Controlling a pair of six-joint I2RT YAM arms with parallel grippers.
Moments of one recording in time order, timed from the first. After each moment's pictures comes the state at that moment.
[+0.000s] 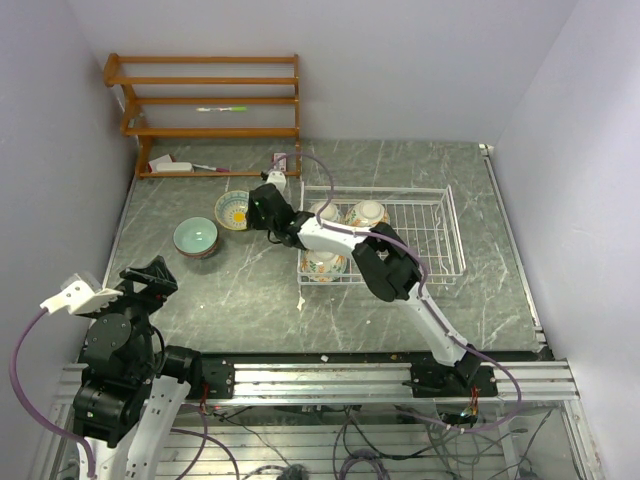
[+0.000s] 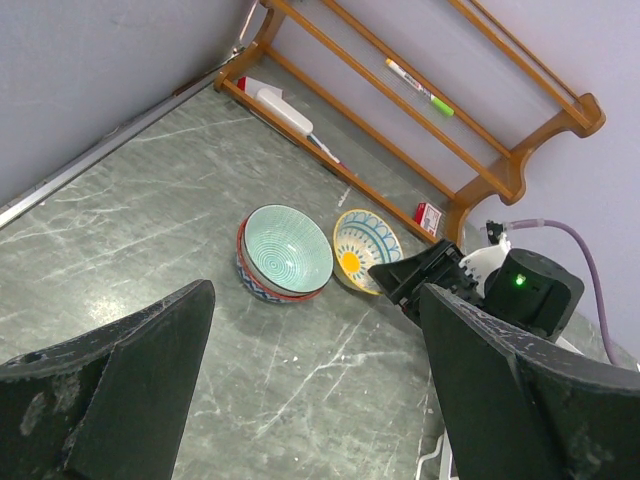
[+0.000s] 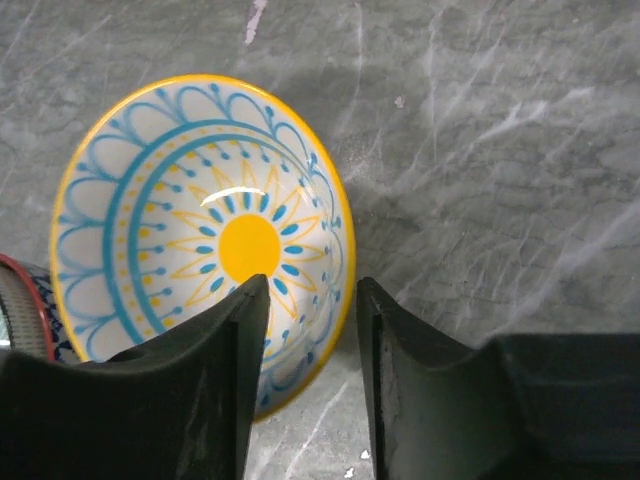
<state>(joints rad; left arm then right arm) -0.22 0.07 0.76 -0.75 -0.57 -0.60 0.88 2.48 1.93 0.05 0.27 0.61</state>
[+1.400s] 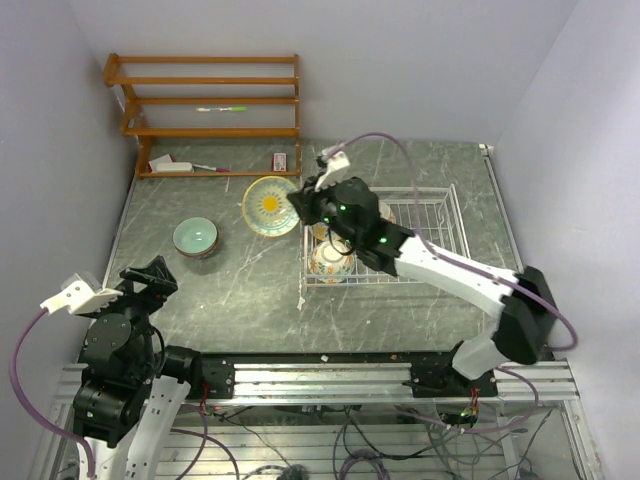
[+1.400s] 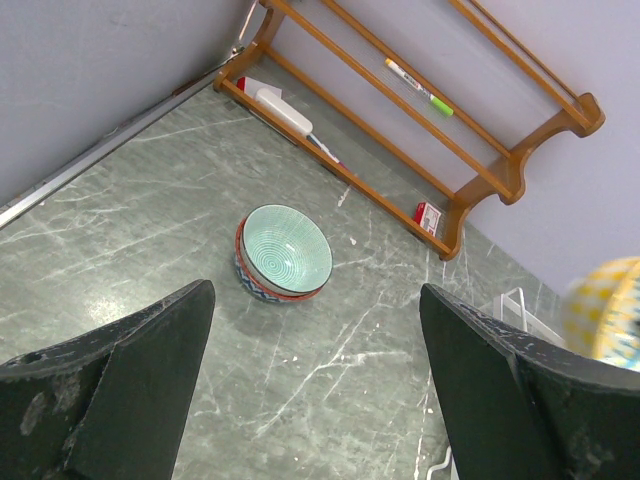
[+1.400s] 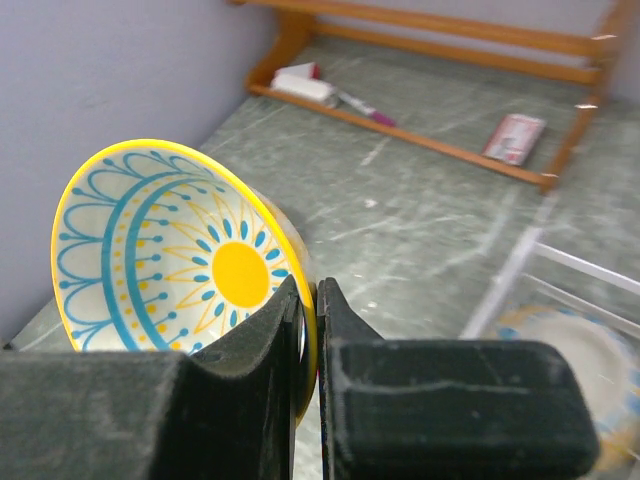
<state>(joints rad) -0.23 0.07 0.76 -0.75 -0.57 -0.60 0.90 1.58 1.22 0.25 0.14 0.29</state>
